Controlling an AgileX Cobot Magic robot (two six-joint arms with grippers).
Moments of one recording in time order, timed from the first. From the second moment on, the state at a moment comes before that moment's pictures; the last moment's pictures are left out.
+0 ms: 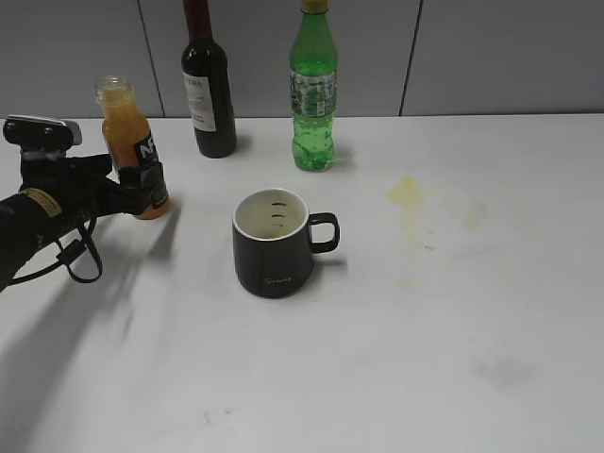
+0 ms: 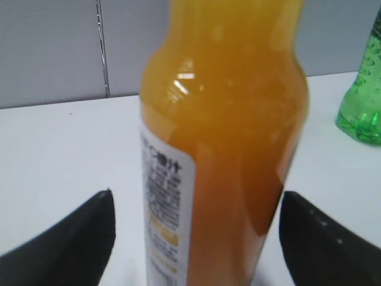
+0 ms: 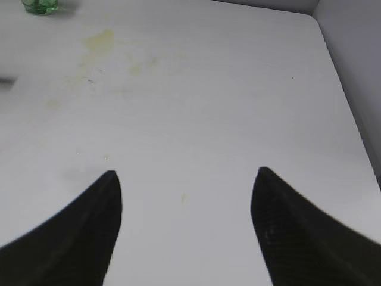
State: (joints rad) left arm -0.14 2.10 -0.75 0.17 -1.02 0.02; right arm 0.15 0.00 -0.41 -0.06 0.95 0.00
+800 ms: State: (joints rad) left arm -0.14 2.28 -0.95 0.21 -1.02 0.02; right arm 0.15 0.00 -0.41 -0.06 0.95 0.00
